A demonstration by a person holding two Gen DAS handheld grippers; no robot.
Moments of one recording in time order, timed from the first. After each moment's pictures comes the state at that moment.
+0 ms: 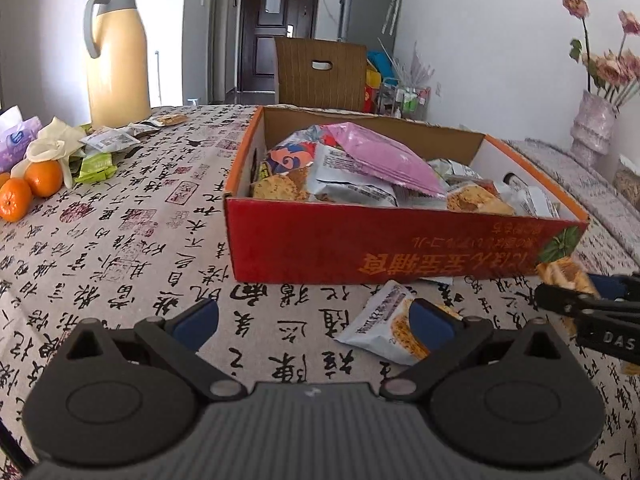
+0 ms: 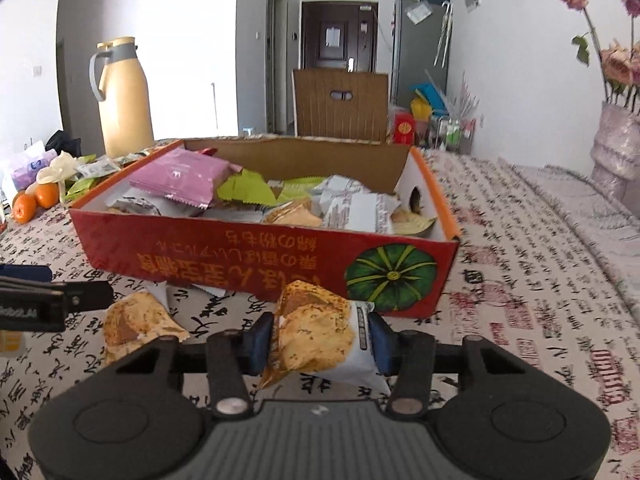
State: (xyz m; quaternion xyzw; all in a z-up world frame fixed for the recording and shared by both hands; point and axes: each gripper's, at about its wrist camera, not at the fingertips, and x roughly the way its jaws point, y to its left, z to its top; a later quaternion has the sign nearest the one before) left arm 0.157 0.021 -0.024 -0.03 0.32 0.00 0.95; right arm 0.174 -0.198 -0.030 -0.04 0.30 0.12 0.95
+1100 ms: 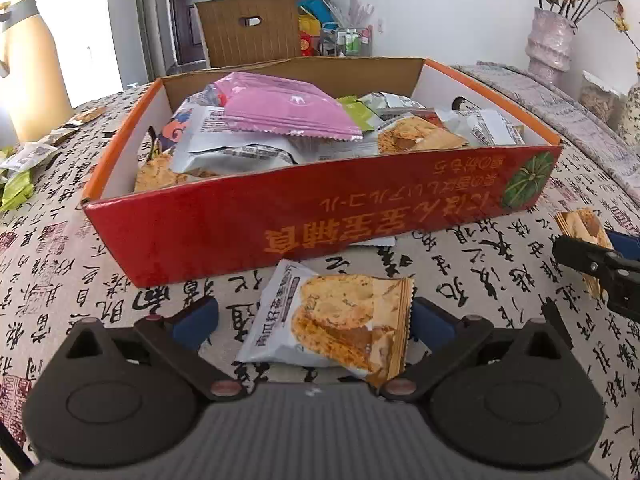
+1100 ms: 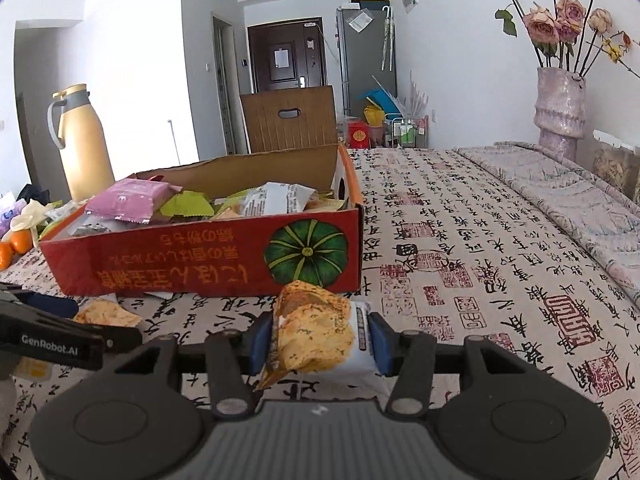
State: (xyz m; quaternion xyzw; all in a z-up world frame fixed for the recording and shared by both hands) left arm 0.193 -0.023 -0.044 0.04 0.39 -0.07 0.92; right arm 0.158 -0.244 -0.044 0.04 0.28 0.07 0.96
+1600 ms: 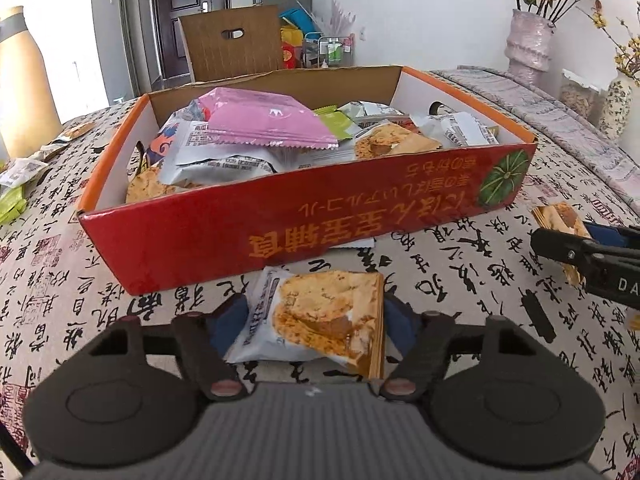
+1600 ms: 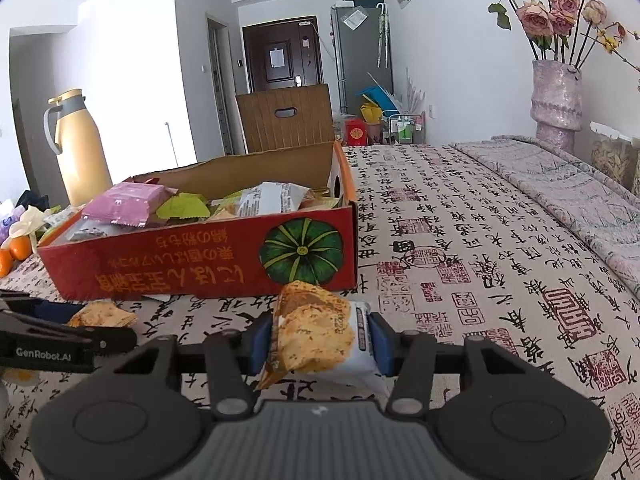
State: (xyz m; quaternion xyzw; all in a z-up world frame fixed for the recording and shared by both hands) left arm 0.181 -0.026 -0.037 0.05 0.37 -0.10 0.92; right arm 0.160 -0.246 -0.045 0.05 0.28 0.06 0.96
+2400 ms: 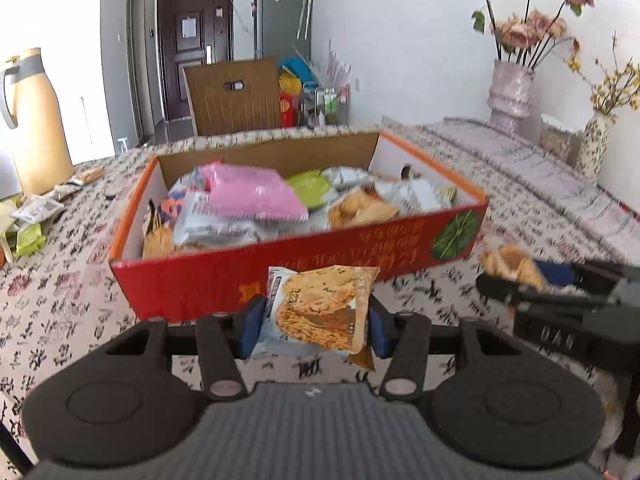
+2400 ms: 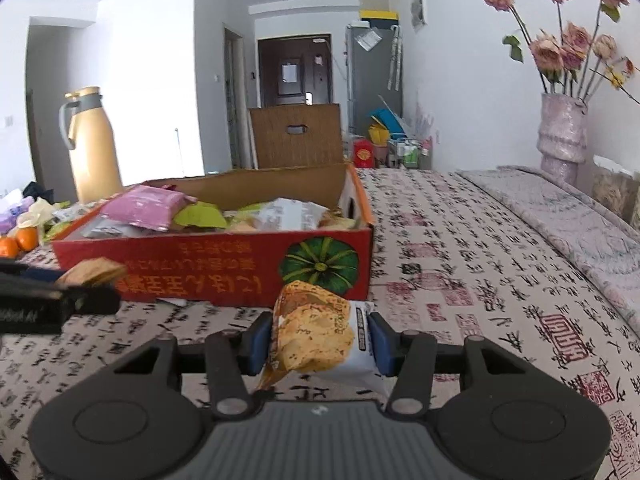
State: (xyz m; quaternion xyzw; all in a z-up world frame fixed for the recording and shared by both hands) left arm 0.144 -0.038 0.006 0.03 0.30 -0.10 0.95; right arm 0.144 -0.232 -0.034 0.01 0.24 0.07 0.97
